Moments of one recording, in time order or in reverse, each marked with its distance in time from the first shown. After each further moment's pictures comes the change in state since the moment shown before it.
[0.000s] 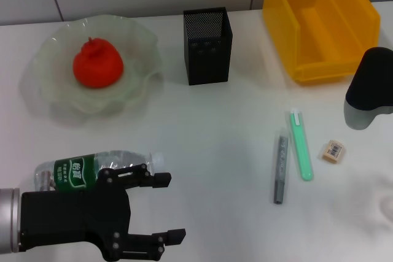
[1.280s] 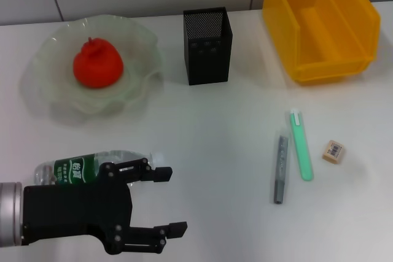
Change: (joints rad) left arm -0.020 -0.002 -0.009 -0.017 -0.003 -0.005 0.000; right arm 0.003 -0.002 0.330 -0.237 0.004 -0.082 -0.179
